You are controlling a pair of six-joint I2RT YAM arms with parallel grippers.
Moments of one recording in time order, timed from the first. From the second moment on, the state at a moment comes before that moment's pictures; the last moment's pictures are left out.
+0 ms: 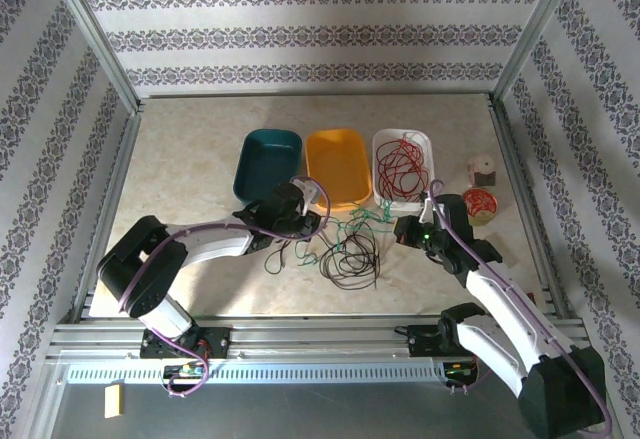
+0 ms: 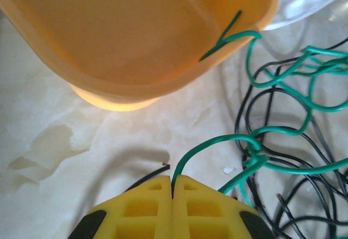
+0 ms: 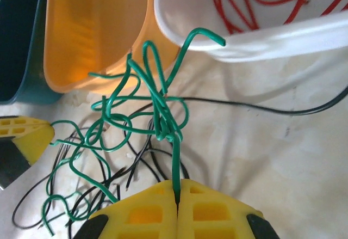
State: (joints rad) left arm -0.70 1.59 0.78 0.08 0.11 -0.31; right arm 0.24 0.87 0.47 -0.37 -0.31 0.57
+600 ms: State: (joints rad) left arm -0.69 1.42 0.76 0.16 0.29 -0.35; right arm 0.54 1.17 0.56 -0.36 -0.24 0.47
